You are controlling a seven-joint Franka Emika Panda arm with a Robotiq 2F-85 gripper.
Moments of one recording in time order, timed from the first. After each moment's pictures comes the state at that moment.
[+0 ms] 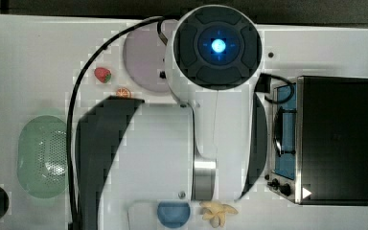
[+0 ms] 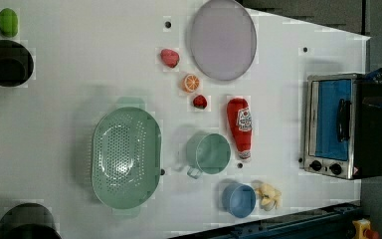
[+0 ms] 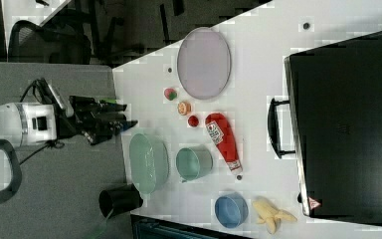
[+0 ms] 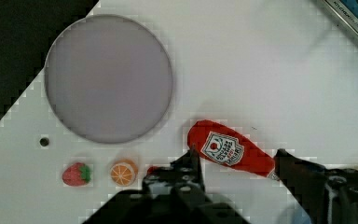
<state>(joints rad) -0.02 -0.03 0.02 -1.79 0.01 0.20 0.06</state>
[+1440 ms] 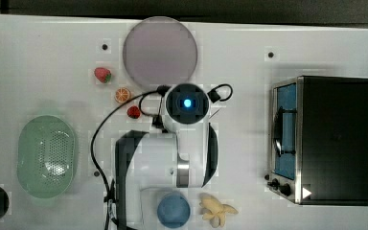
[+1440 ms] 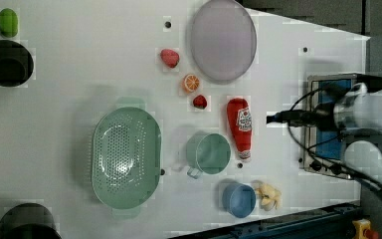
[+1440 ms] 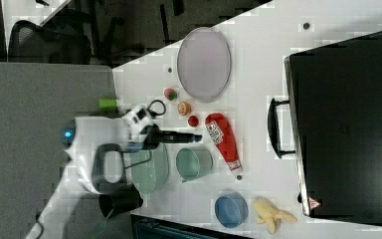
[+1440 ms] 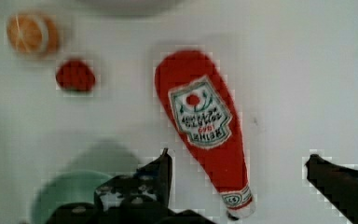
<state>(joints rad) -0.12 0.07 0.15 -2.29 0.03 0.68 -0.67</state>
